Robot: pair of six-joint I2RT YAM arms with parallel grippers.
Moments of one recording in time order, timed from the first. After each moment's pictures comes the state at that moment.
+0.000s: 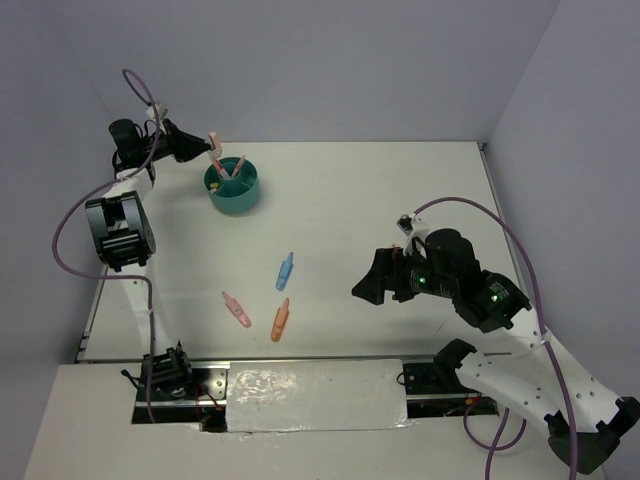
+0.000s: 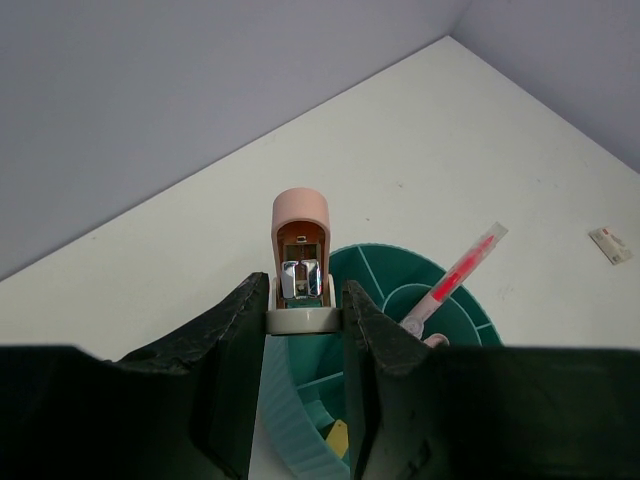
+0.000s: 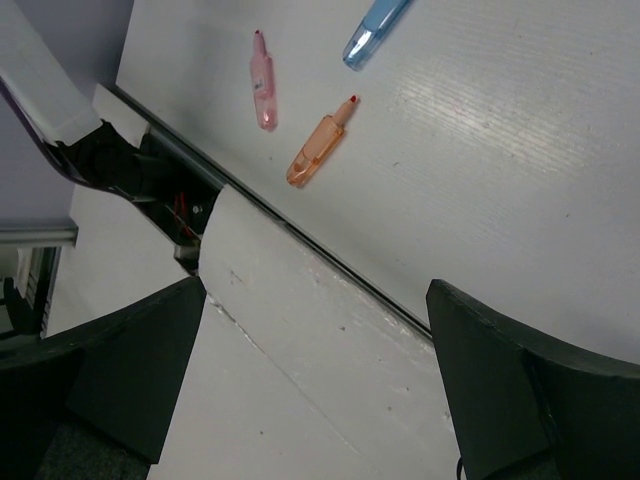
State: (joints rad) left arm 0.31 2.37 1.87 0.47 1.24 -0.29; right arm 0.63 0.71 0.87 -0.72 -0.30 0.57
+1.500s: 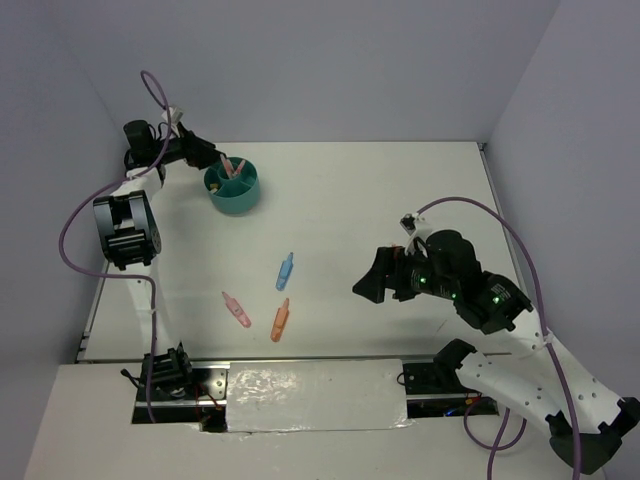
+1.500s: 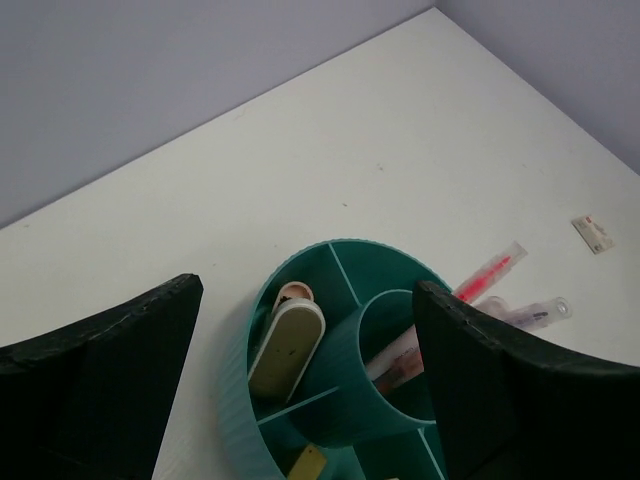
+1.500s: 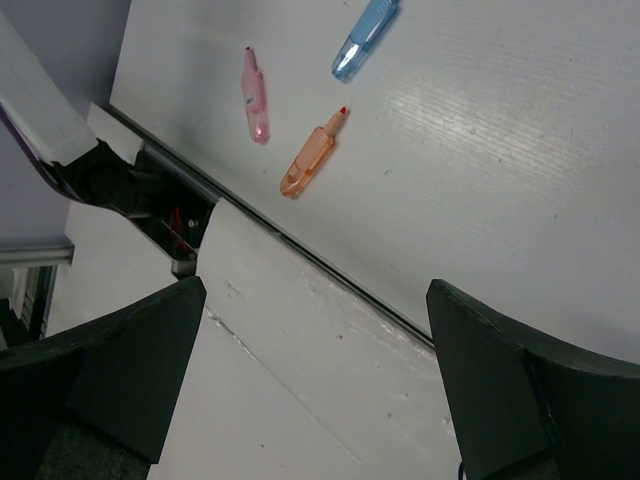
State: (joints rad) left arm 0.26 2.37 1.86 0.29 1.22 -0.17; right arm 0.65 0.70 0.87 -0.72 -0.25 0.60
